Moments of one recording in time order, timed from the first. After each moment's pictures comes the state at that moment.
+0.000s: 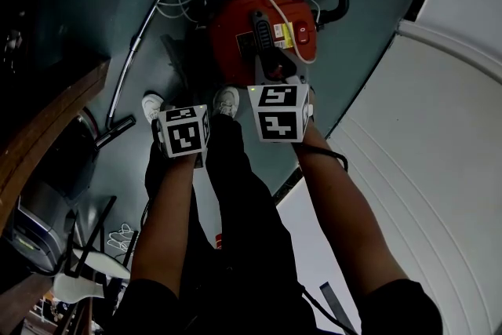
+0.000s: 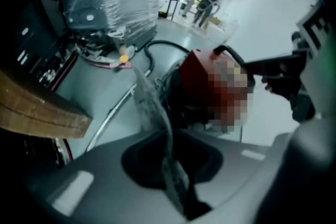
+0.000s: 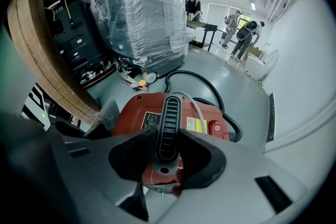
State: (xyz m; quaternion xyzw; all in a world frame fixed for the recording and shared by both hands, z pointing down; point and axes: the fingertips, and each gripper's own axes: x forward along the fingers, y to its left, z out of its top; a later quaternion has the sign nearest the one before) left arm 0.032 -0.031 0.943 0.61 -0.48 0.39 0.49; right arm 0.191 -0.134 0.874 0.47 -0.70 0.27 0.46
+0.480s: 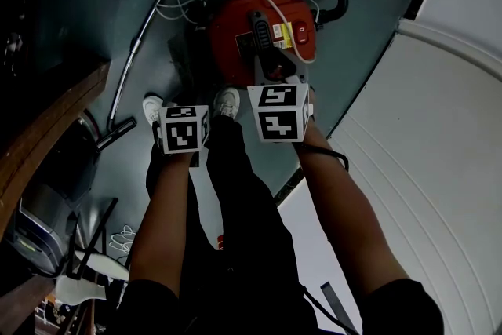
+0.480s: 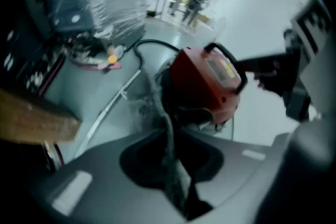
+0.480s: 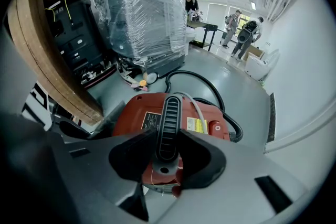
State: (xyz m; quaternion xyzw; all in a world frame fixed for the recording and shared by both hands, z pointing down) left arm 0.044 -0.033 0.947 0.65 -0.43 0.38 0.50; right arm 0.190 -0.134 0.874 0.46 -0.71 0.28 0.46
